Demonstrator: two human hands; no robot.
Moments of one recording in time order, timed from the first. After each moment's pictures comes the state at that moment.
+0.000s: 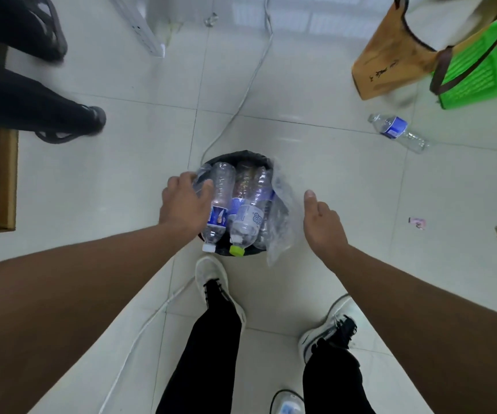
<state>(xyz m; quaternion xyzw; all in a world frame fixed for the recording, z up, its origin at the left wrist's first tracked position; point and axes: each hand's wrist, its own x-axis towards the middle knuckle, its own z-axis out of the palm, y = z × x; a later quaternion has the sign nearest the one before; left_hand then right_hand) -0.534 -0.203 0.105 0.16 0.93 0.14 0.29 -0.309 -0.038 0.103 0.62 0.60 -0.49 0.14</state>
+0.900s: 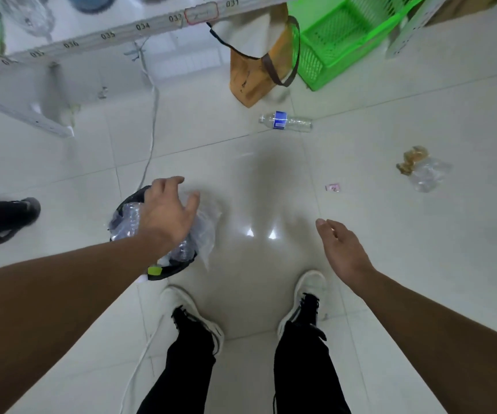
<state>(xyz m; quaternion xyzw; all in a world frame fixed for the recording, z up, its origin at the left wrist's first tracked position) -0.393 -0.068 0.177 0.42 0.87 0.06 0.24 -0.033 0.007 0.171 0.69 0.49 -0.53 0.02</state>
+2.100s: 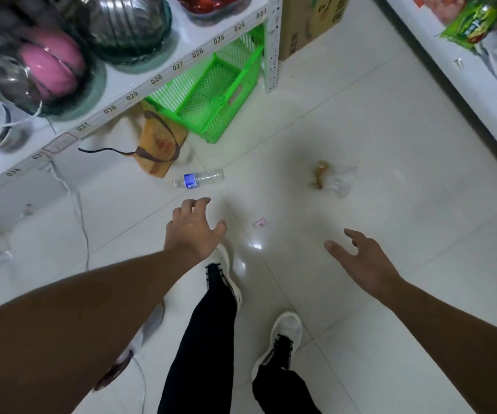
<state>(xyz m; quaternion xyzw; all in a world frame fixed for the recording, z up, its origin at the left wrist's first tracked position) -0.132 0.185 0.199 0.58 0.77 -0.06 0.27 0.239 0.141 0.215 0.75 0.42 -0.51 -0.01</state>
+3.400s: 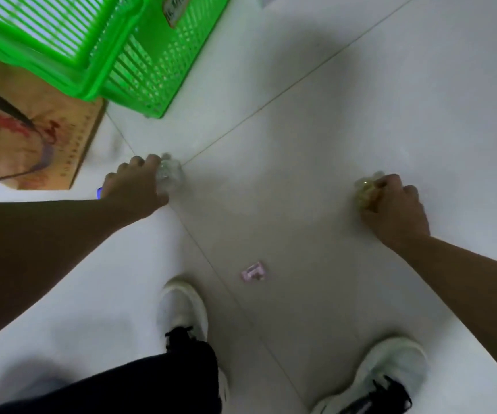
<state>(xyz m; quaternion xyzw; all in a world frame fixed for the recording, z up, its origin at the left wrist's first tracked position) -0.210 0.431 -0.200 0.64 0.71 -0.22 0.18 0.274 0.373 -0.231 0.81 0.49 -0.33 0.03</state>
